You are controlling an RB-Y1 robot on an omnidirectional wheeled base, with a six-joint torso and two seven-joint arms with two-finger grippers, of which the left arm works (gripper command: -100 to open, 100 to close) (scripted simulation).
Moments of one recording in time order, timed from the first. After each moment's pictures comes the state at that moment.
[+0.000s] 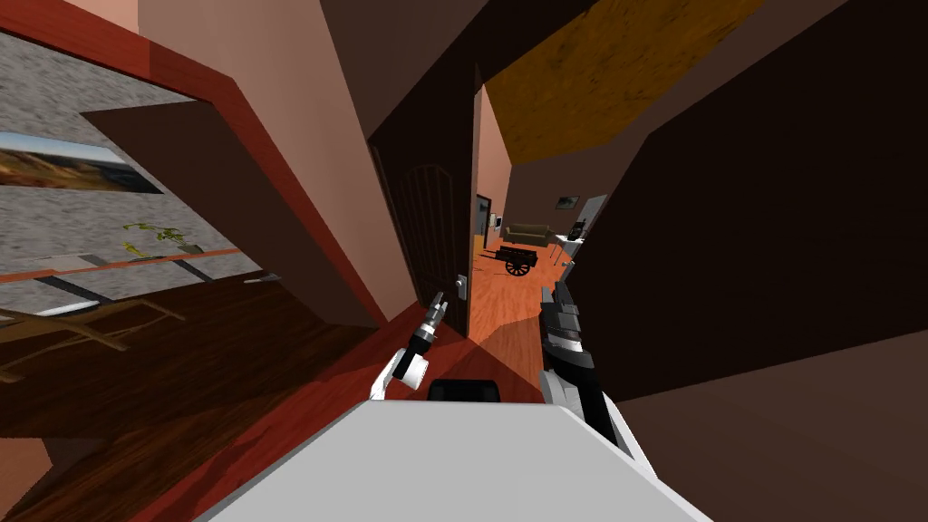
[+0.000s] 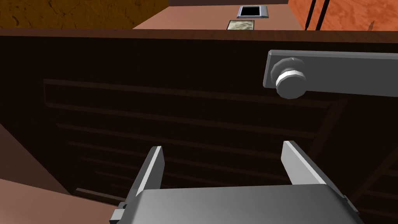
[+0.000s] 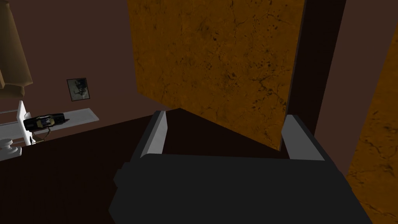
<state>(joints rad) 0.22 0.17 -0.31 -1.67 -0.07 -0.38 0.23</state>
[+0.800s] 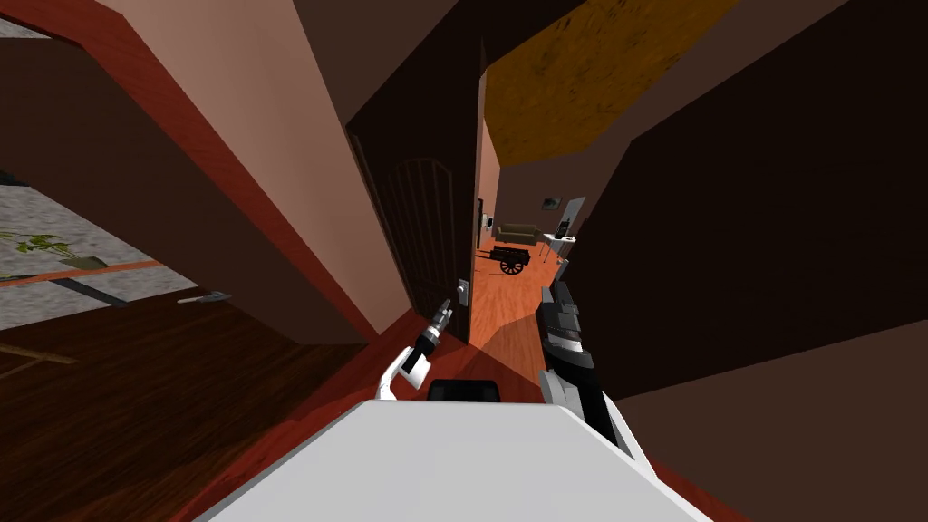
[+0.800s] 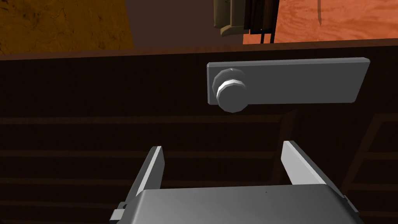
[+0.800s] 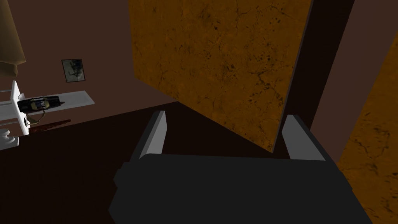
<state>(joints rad) 0.12 0.22 -0.39 -1.49 -0.08 -0.33 0.25</state>
